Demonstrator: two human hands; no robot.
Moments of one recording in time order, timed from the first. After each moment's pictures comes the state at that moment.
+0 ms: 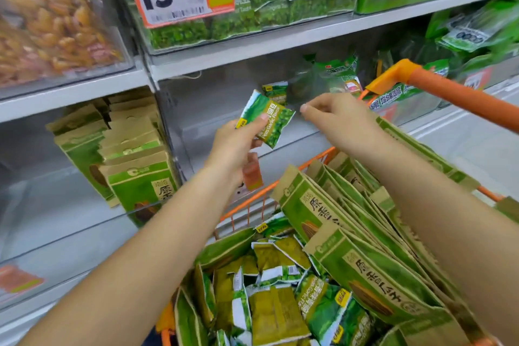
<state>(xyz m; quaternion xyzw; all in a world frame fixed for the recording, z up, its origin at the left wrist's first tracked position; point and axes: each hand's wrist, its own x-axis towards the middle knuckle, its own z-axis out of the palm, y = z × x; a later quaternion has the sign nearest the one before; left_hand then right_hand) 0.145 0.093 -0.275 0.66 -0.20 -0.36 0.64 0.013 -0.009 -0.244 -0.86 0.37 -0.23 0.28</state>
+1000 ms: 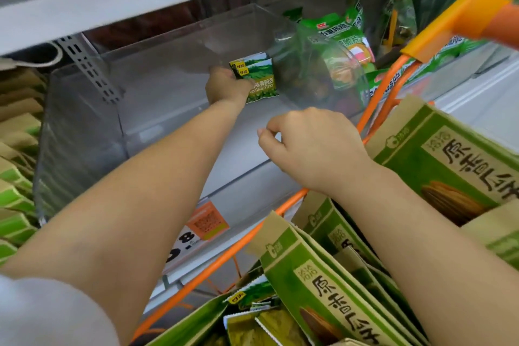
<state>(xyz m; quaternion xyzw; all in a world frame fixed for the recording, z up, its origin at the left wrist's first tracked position) 0.246 -0.112 -0.357 0.83 -0.23 -0.14 0.49 0.053 -0.058 -0.312 -0.94 0.29 -0.16 0.05</state>
